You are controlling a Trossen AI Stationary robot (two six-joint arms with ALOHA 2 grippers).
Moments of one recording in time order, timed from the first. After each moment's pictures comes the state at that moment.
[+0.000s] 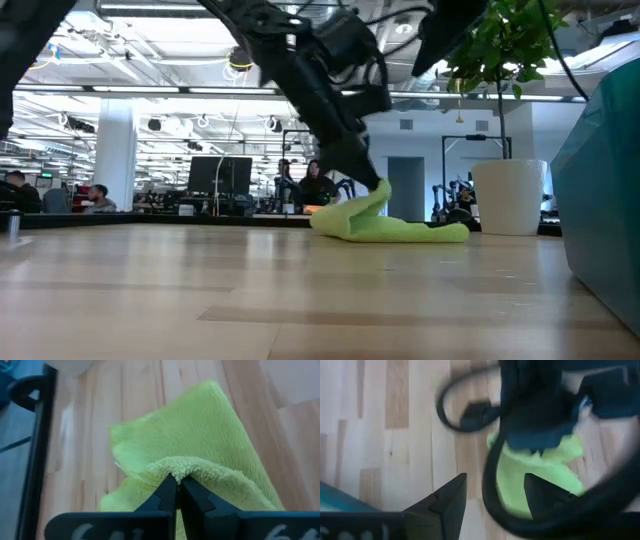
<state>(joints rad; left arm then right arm) 0.10 2.01 1.37 -0.16 -0.22 0.43 0.09 1.43 1.32 -0.92 0.11 0.08</state>
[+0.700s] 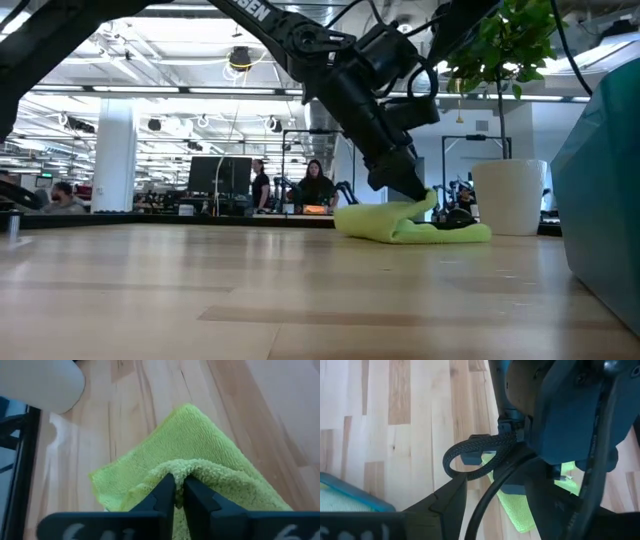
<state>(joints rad) 0.10 2.23 1.66 -0.18 -0.16 0.49 0.09 1.36 1.32 -0.98 0.12 0.08</state>
